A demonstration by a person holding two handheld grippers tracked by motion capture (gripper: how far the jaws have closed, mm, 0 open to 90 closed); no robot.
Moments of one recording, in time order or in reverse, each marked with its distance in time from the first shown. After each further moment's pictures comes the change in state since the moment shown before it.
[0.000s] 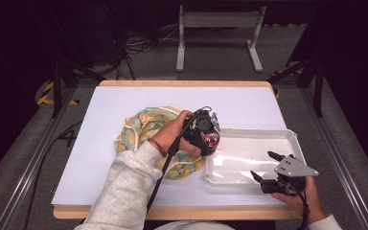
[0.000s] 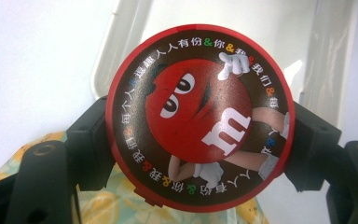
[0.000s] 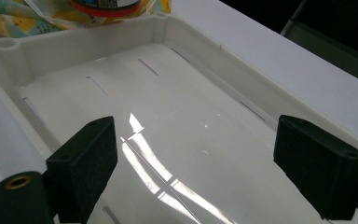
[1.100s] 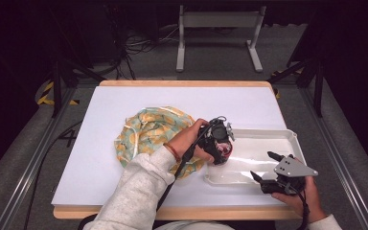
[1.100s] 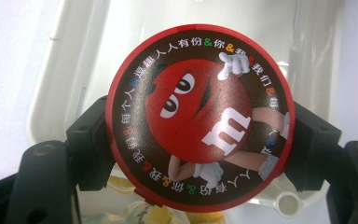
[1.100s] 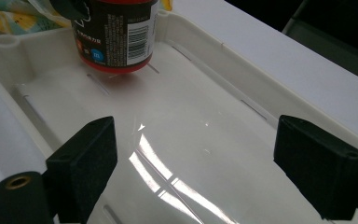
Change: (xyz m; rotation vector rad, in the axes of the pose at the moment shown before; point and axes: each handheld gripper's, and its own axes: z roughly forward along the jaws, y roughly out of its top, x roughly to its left) left arm -0.016 0.022 0.039 0.010 -0.075 0.024; right arm 0.000 0.000 0.001 0.008 0.005 -0.004
